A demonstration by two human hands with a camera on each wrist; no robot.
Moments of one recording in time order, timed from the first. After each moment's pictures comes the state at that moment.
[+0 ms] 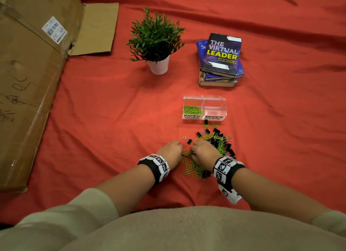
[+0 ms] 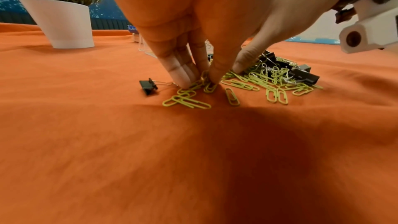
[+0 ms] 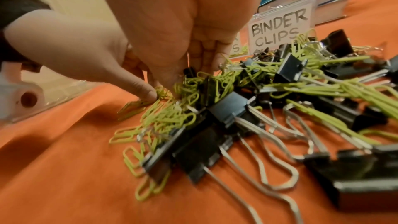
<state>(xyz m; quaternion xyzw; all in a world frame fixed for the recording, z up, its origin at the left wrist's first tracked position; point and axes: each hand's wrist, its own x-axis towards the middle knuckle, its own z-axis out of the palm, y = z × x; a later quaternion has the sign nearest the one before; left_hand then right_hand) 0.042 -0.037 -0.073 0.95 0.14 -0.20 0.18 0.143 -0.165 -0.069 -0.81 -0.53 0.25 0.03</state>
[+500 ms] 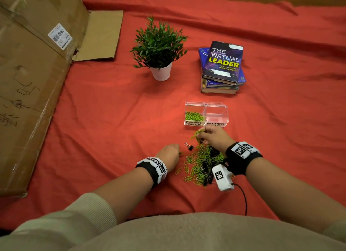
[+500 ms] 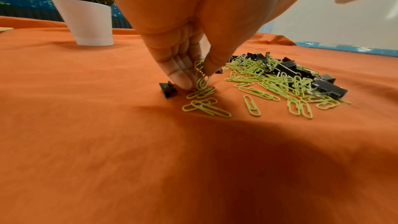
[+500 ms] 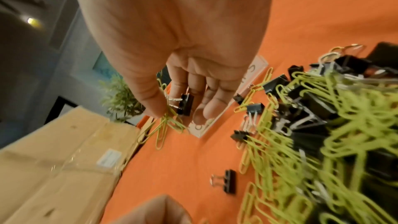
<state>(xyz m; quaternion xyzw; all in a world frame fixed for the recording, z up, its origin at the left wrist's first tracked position) 0.046 -0.020 -0.080 0.94 0.18 -0.18 0.21 0.198 -0.145 -0.023 -0.78 -0.19 0.43 0.41</state>
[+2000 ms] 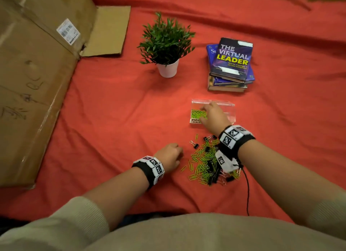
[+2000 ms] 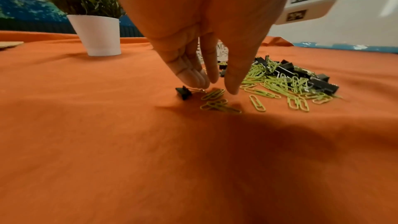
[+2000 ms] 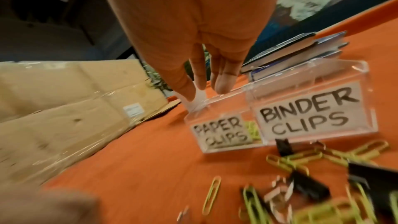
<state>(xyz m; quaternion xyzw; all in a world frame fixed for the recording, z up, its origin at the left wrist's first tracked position) 0.025 -0.006 -0.071 0.94 0.12 -0.21 0.24 0.216 -0.095 -0.011 -0.89 -0.36 0.21 0.19</state>
